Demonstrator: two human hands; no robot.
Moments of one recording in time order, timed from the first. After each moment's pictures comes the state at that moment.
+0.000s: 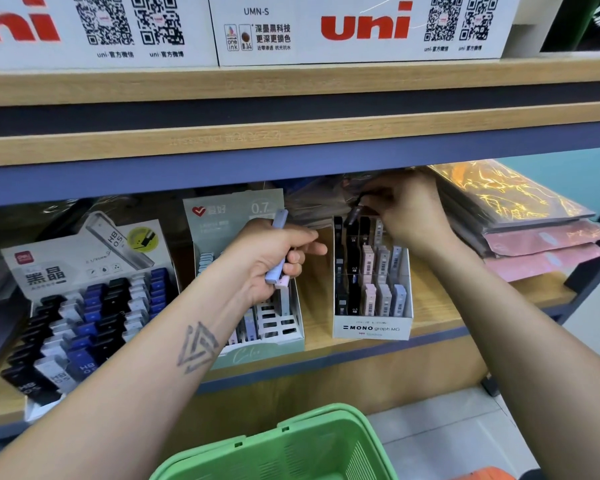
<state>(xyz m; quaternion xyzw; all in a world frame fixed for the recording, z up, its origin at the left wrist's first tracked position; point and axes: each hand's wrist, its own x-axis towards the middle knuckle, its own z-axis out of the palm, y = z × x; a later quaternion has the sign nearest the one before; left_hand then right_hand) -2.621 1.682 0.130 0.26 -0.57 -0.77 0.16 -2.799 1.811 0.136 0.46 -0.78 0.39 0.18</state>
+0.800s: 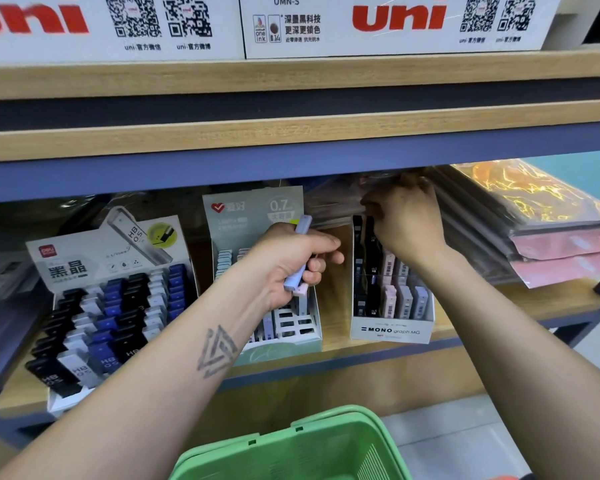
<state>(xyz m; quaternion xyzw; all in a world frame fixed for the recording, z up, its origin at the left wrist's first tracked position) -2.615 1.678 0.125 0.26 -0.59 -0.76 0.14 -2.788 1.777 0.115 0.42 -0.83 0.20 0.29</state>
